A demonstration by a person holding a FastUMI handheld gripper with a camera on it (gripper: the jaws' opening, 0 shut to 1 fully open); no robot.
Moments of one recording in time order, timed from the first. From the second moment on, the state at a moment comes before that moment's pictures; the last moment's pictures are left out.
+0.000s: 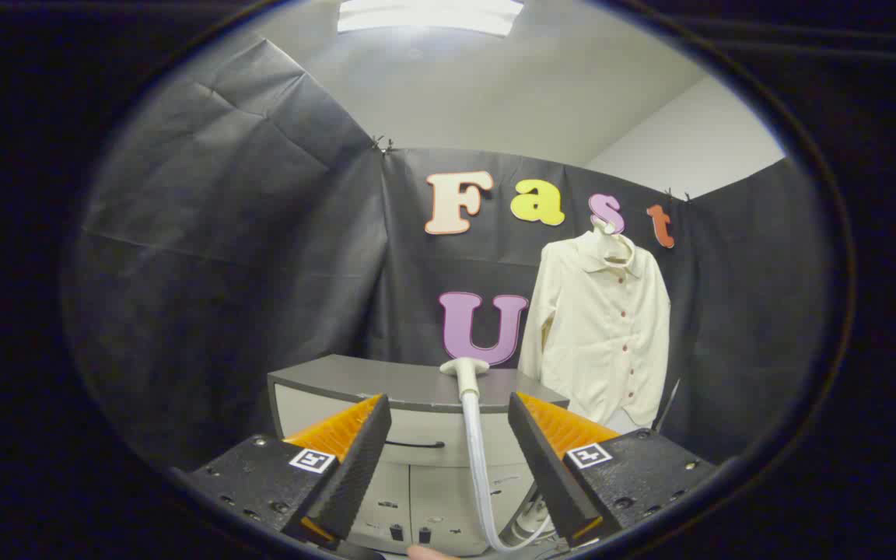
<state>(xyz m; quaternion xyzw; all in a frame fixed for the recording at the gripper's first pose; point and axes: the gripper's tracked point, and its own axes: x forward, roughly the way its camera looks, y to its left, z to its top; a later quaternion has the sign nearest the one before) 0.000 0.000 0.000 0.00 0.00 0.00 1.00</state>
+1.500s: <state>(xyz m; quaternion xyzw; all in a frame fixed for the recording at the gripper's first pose) -0.001 0.017 0.006 0.04 0.00 0.03 1.00</state>
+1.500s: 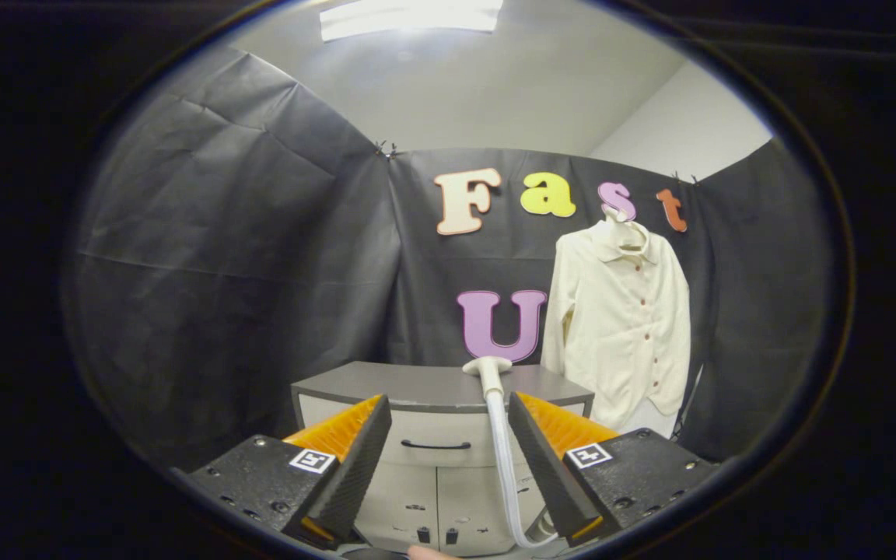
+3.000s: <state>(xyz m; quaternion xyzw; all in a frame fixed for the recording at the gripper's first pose) 0.120 -0.005 -0.022 0.05 0.05 0.02 1.00</state>
